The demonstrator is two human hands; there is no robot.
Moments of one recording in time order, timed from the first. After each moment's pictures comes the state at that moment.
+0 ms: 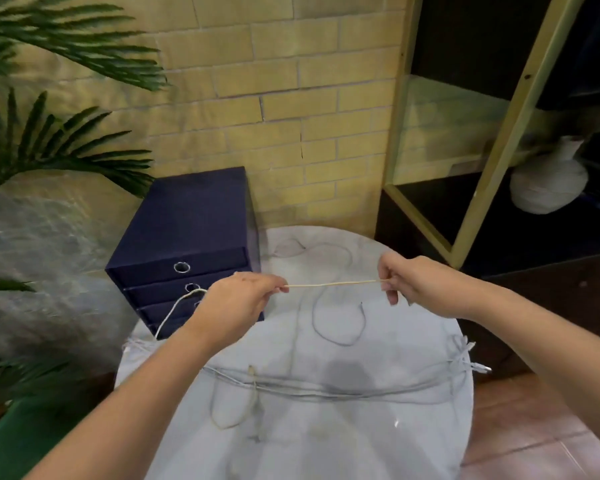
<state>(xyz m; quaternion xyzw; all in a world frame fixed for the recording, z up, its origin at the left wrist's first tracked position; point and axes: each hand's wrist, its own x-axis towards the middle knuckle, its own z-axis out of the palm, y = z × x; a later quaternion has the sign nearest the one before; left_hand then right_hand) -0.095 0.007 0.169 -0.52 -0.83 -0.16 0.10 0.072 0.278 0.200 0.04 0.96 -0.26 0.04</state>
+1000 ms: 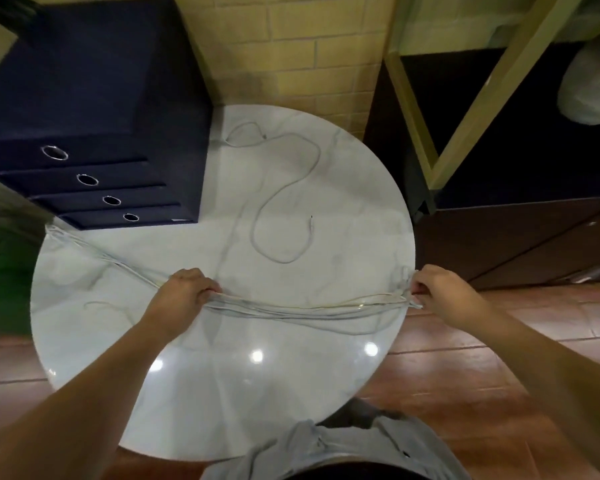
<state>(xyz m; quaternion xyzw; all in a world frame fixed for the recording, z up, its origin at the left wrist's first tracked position) -0.043 0.040 -0.017 -0.32 -0.93 -0.15 -0.13 0.163 0.455 -0.019 0.15 0.95 -0.20 0.16</state>
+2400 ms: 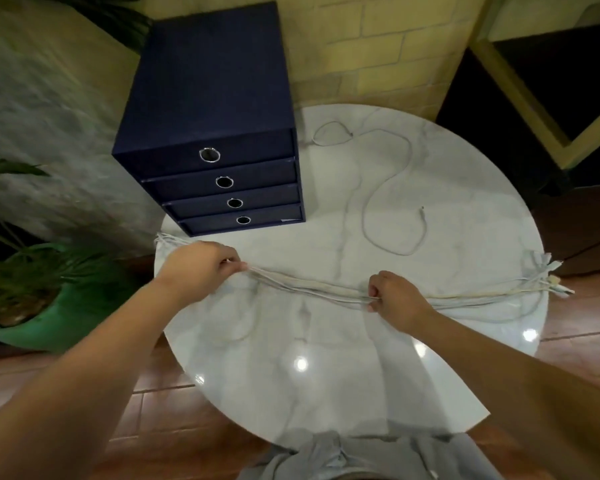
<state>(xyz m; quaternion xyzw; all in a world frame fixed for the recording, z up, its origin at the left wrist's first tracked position) -0.161 -0.105 0.053 -0.36 -0.92 -0.01 -0.14 0.031 0.174 -0.050 0.16 0.95 -0.25 0.14</state>
